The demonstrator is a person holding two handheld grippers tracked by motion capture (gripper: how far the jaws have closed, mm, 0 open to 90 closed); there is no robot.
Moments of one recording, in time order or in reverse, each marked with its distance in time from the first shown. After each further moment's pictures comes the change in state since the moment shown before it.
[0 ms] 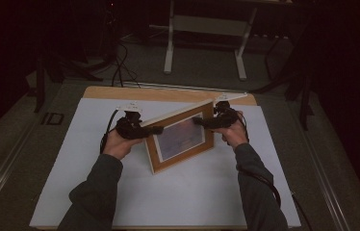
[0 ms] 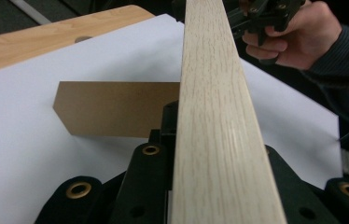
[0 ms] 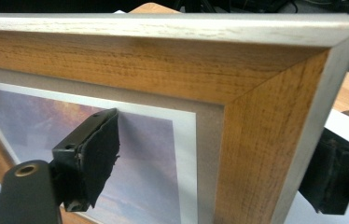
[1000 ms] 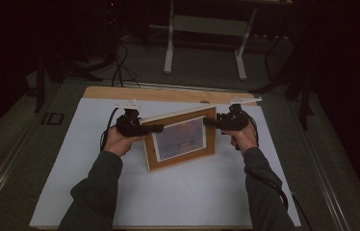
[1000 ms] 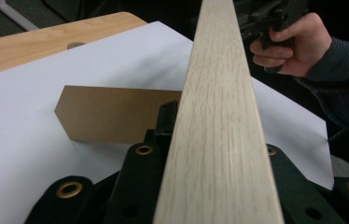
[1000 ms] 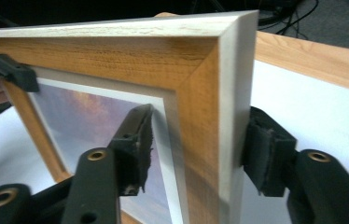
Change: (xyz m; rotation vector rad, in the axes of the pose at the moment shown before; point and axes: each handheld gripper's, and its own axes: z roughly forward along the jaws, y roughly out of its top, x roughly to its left) left arm 0.017 -0.003 0.003 -0.040 -0.067 -0.032; right arm -0.019 -0.020 -0.026 -0.046 0.101 0.112
